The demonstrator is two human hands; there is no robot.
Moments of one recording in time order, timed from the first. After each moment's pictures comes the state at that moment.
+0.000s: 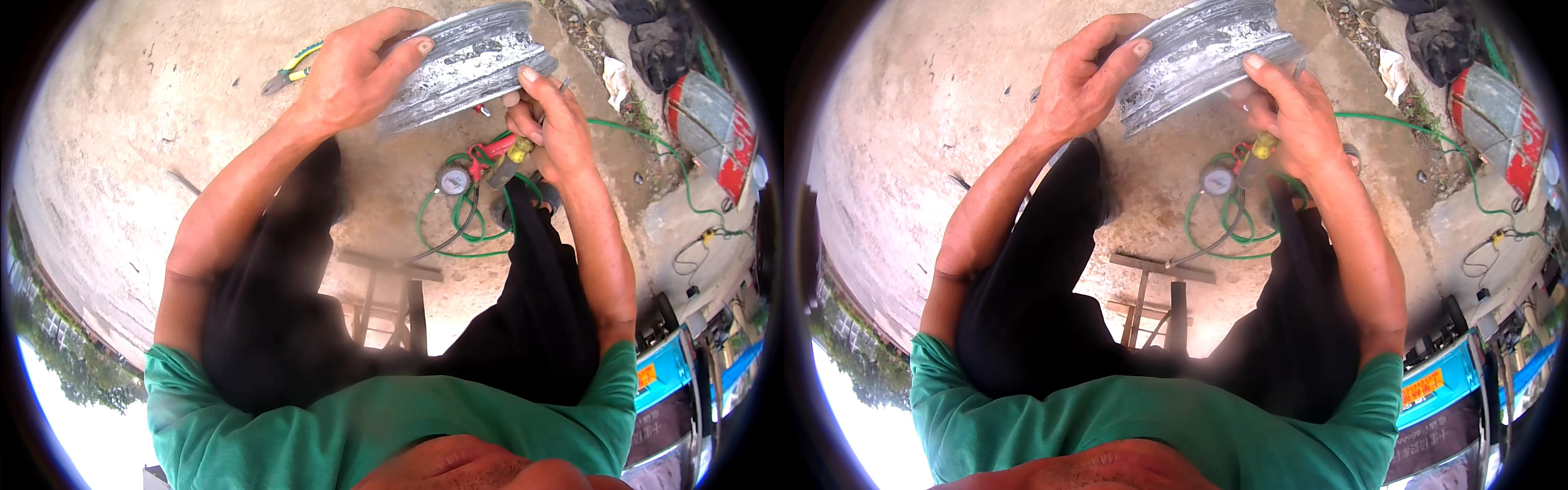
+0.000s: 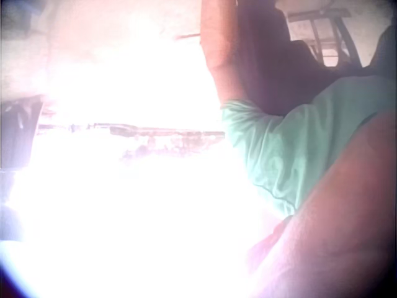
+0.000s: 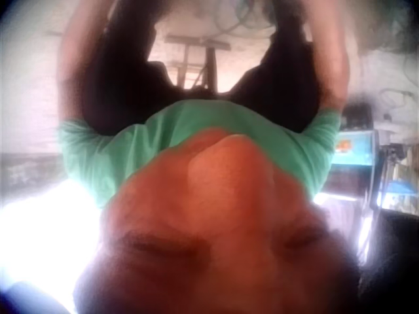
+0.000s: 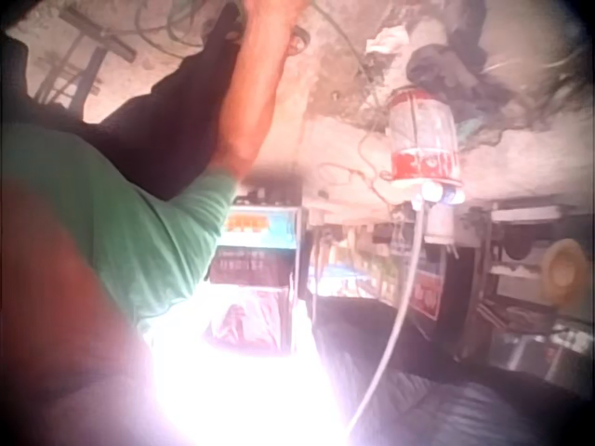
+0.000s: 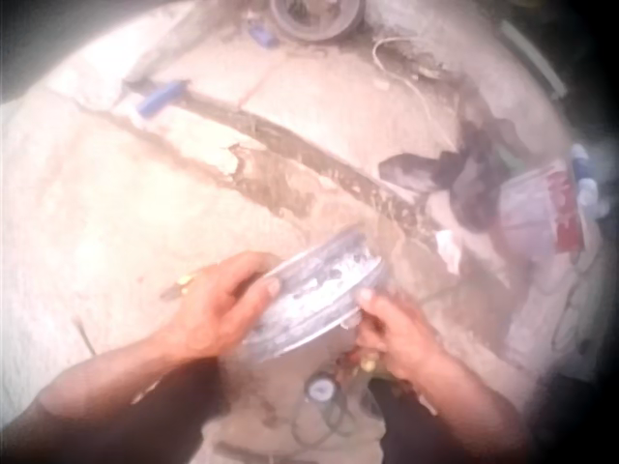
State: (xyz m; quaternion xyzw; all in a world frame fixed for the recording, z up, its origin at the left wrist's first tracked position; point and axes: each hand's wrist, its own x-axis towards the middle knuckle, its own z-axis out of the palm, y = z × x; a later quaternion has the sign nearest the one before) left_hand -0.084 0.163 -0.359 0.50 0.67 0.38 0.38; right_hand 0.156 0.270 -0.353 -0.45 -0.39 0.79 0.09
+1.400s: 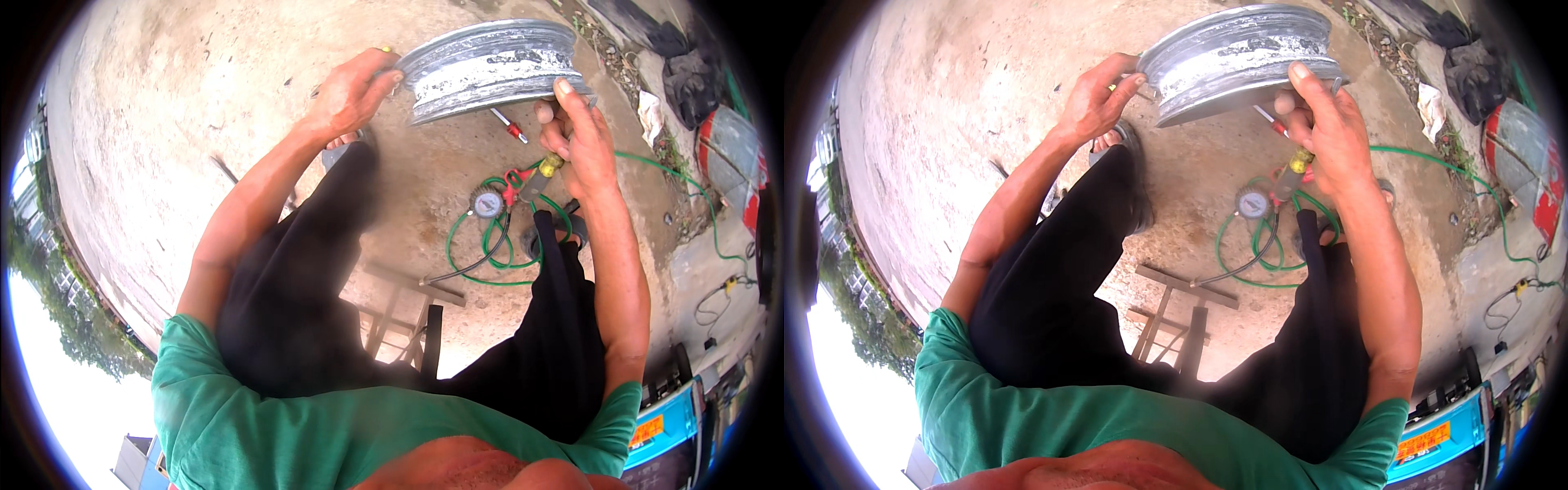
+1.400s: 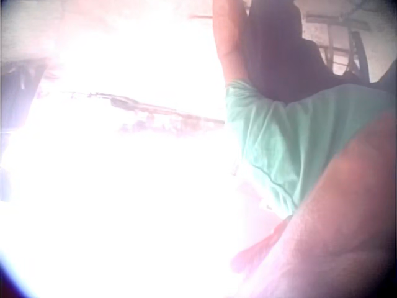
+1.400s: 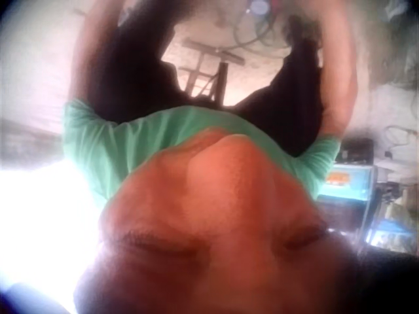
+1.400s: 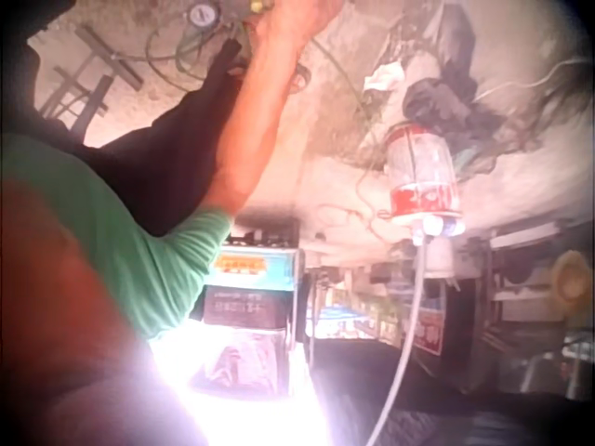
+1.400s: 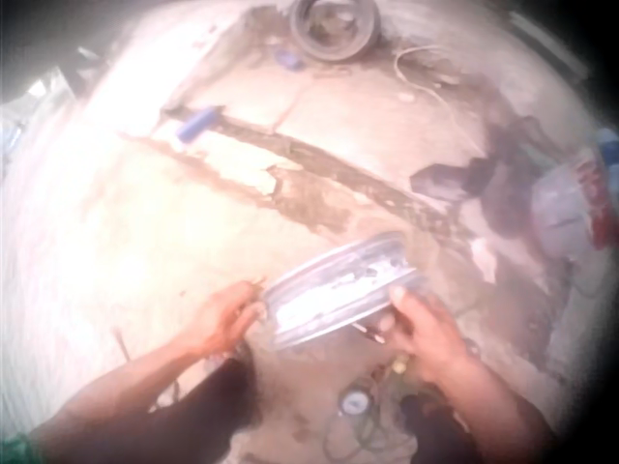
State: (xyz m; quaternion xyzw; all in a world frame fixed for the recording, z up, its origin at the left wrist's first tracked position) left_hand -0.134 0.105 -0.406 0.49 0.77 0.21 0.34; right_hand 0.155 0.266 -0.371 -0.48 -0.43 0.76 0.12
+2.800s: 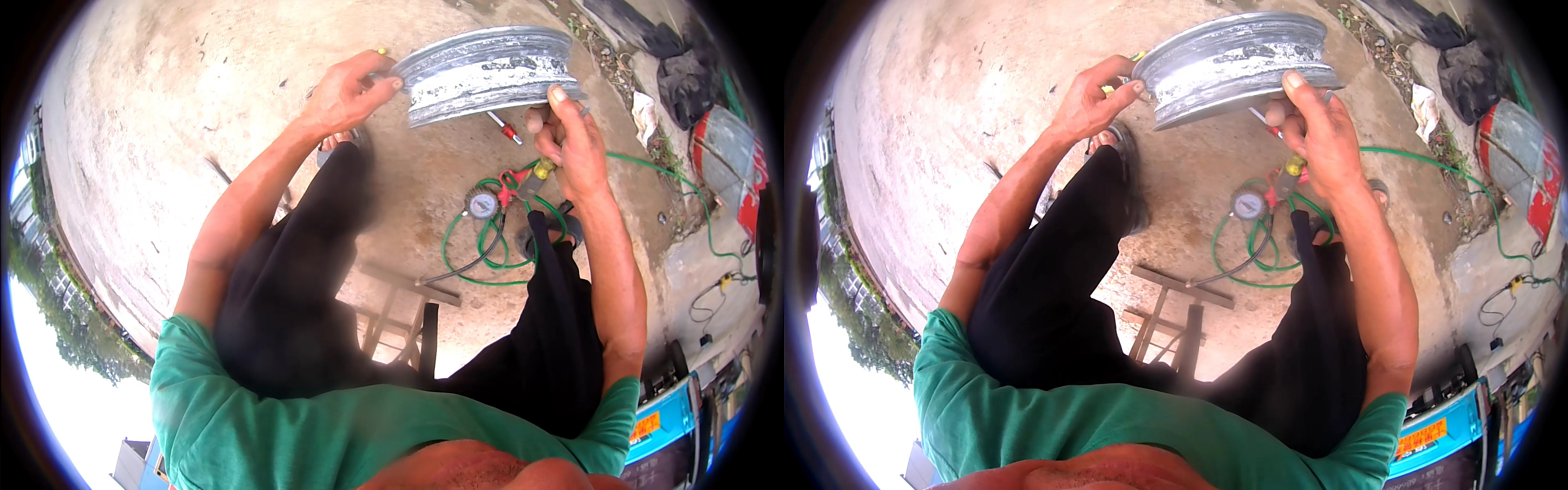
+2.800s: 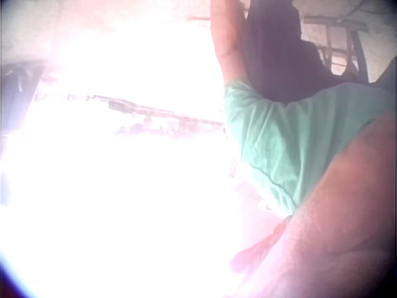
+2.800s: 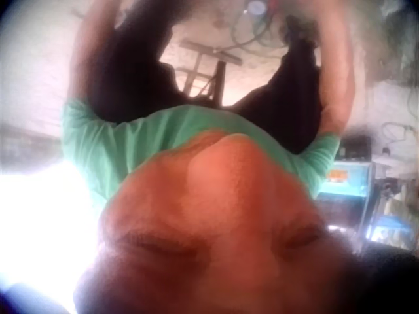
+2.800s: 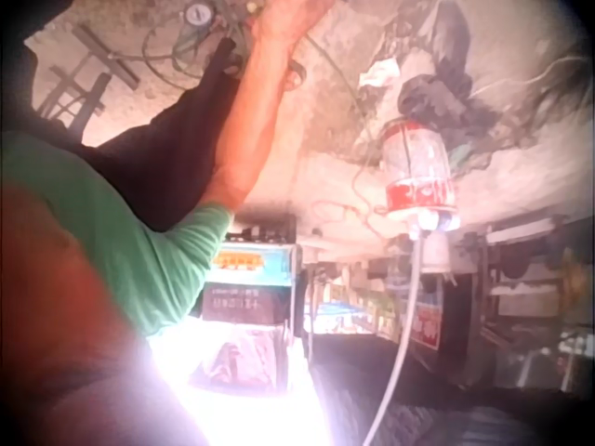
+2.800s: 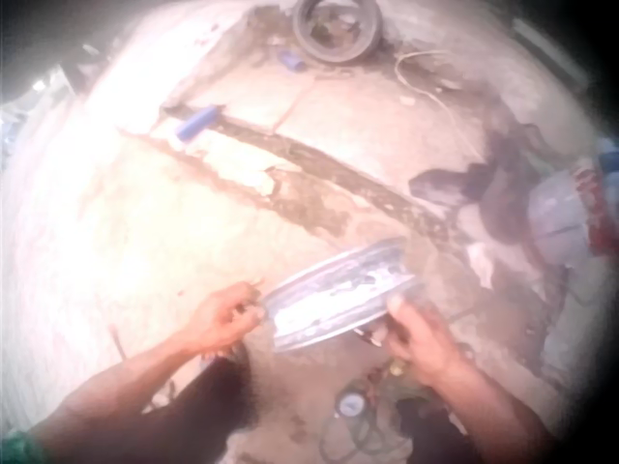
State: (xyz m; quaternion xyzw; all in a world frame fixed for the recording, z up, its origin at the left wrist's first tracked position) left_hand -0.147 0.106 -0.413 0.45 0.75 0.23 0.43; right_hand 0.156 0.266 -0.374 -0.44 -0.46 0.76 0.11
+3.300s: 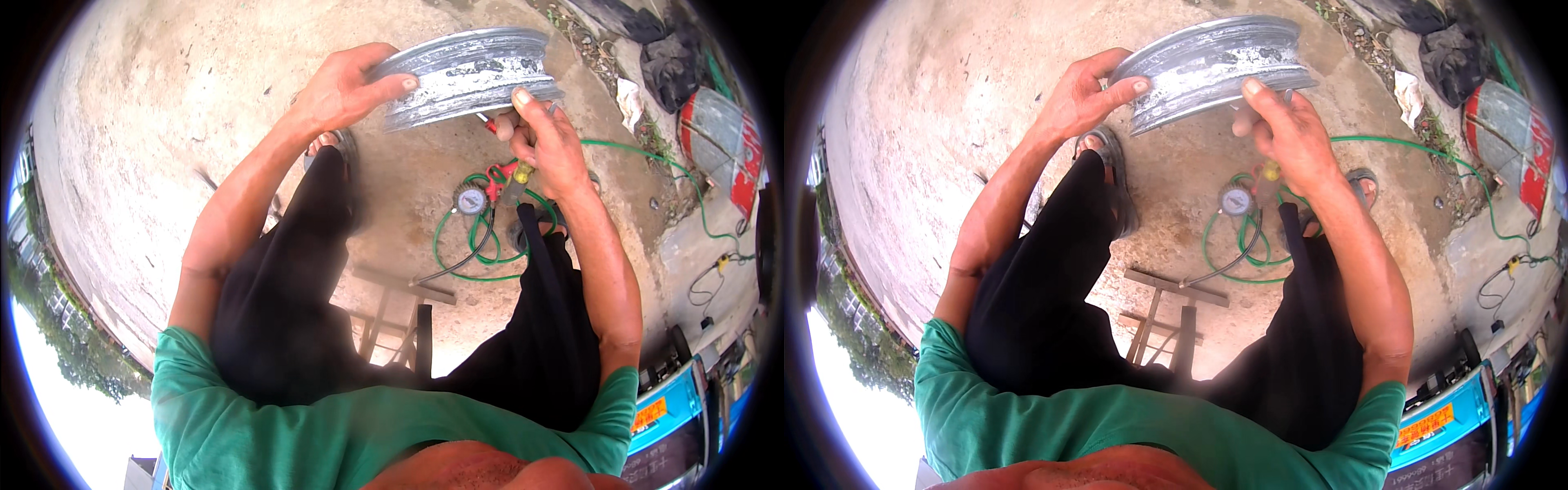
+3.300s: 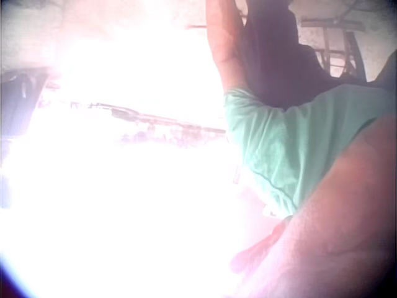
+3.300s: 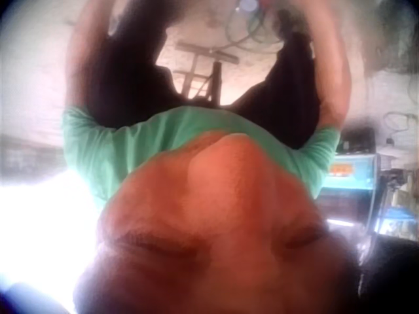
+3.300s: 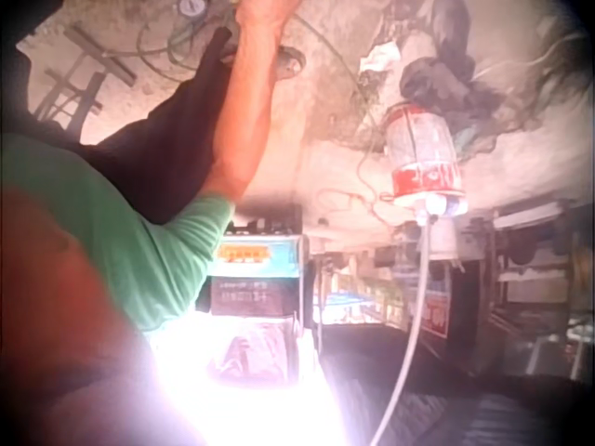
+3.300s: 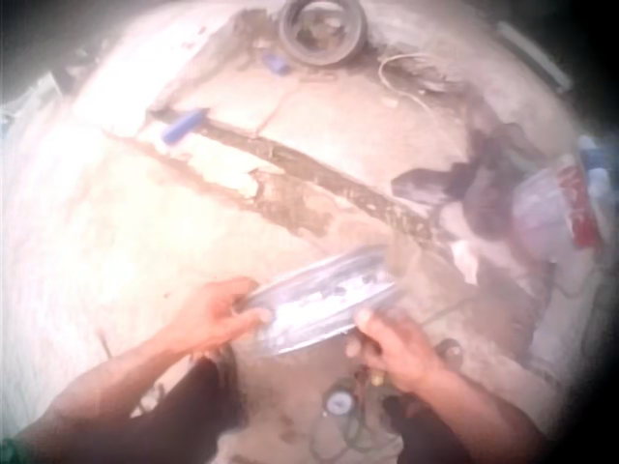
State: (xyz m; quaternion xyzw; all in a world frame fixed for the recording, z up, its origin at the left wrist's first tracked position) left_hand -0.120 0.140 -0.365 0.49 0.69 0.26 0.47; right_hand 0.155 0.248 -0.361 -0.47 -0.47 0.75 0.08
